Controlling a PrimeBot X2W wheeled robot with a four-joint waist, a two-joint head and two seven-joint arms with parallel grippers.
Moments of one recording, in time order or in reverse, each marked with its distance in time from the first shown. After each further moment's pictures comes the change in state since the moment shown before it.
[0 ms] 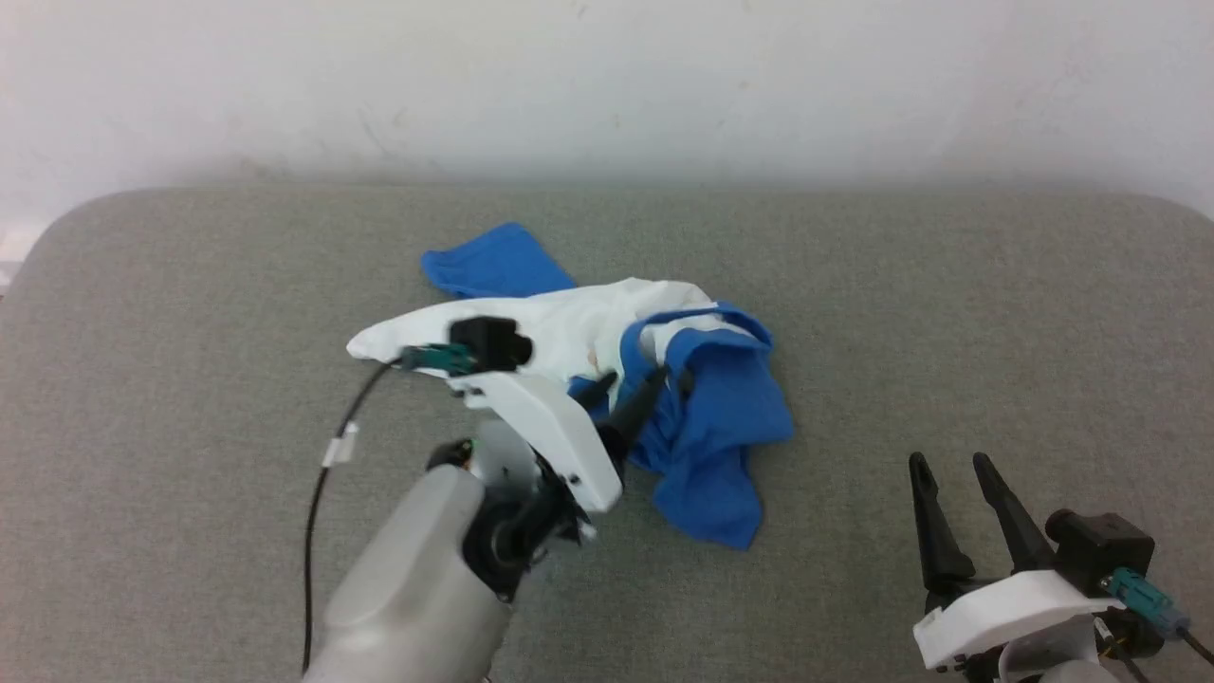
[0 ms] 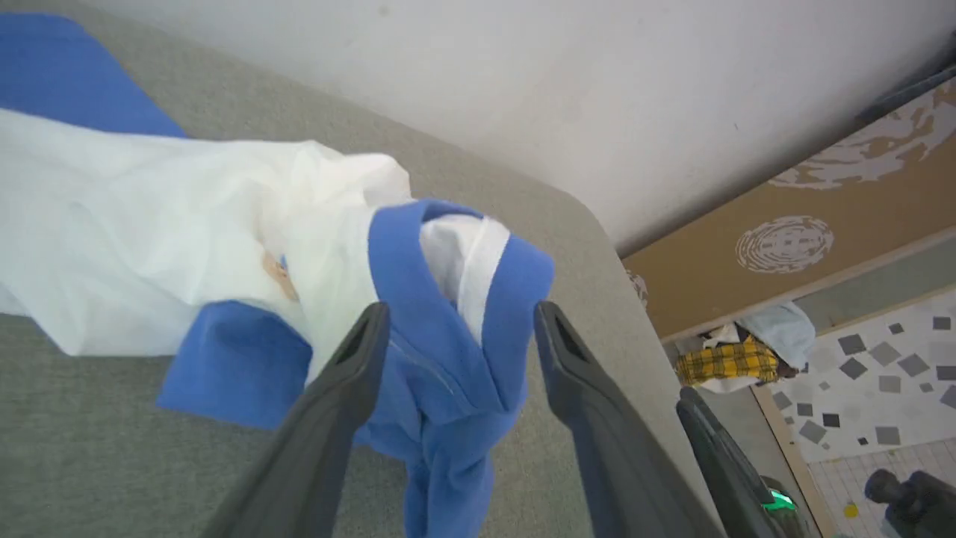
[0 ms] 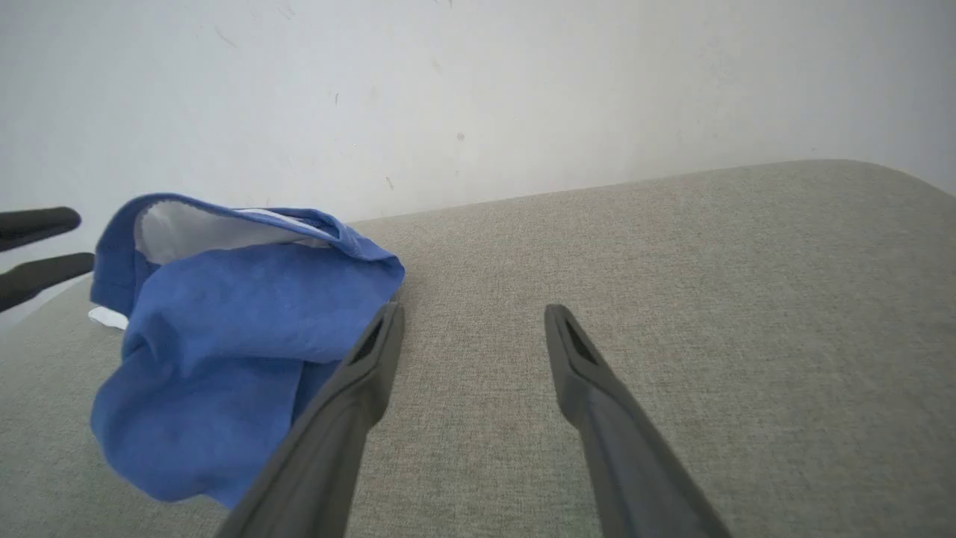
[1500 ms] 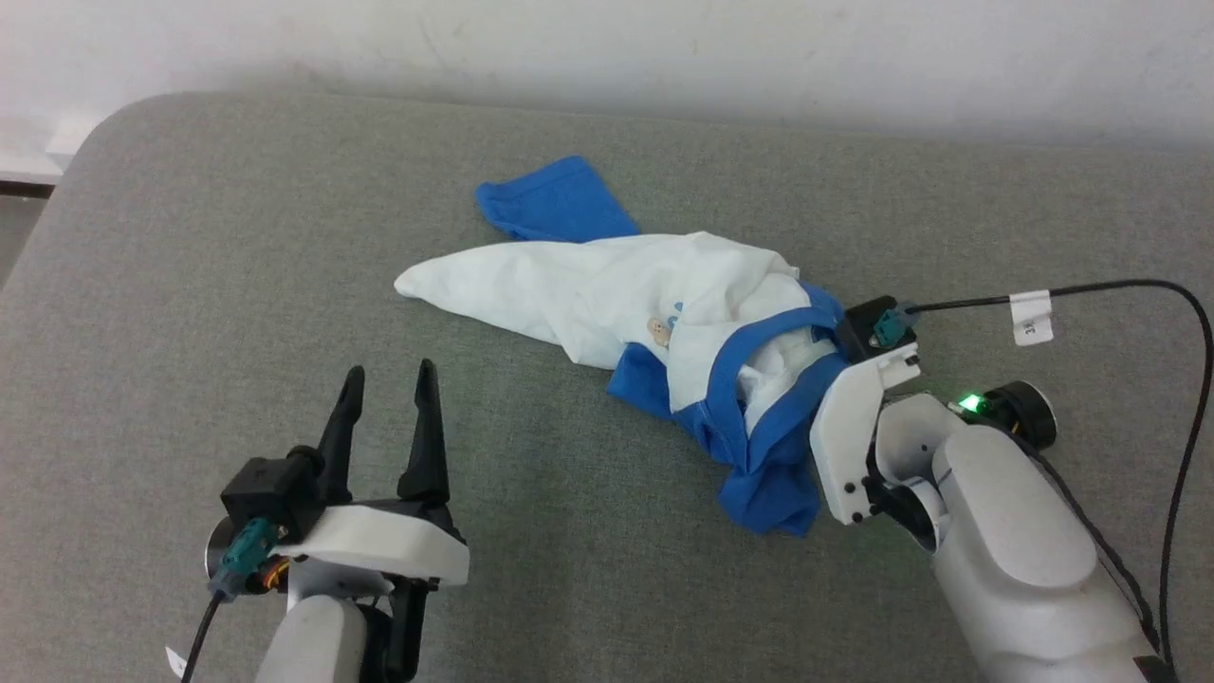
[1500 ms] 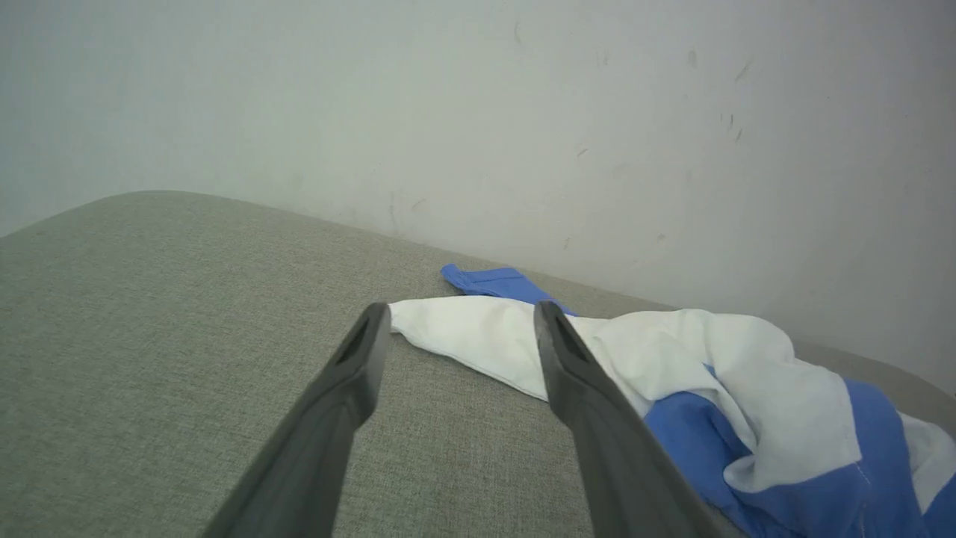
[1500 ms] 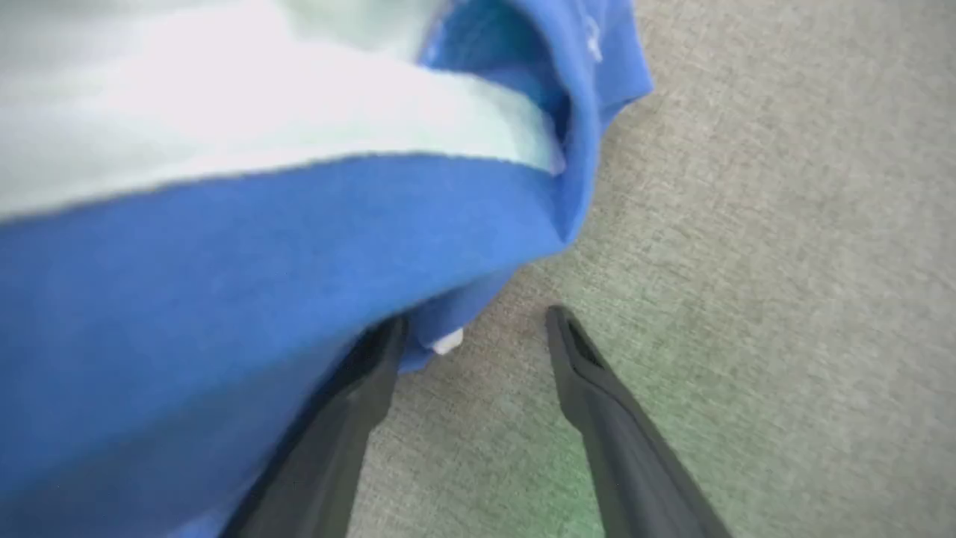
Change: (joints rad) left arm 0.352 0.032 0.362 -0.334 0.557 0.078 -0.516; right arm -0.508 -0.007 0.229 0.379 -0.145 -0.001 0.803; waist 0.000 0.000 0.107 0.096
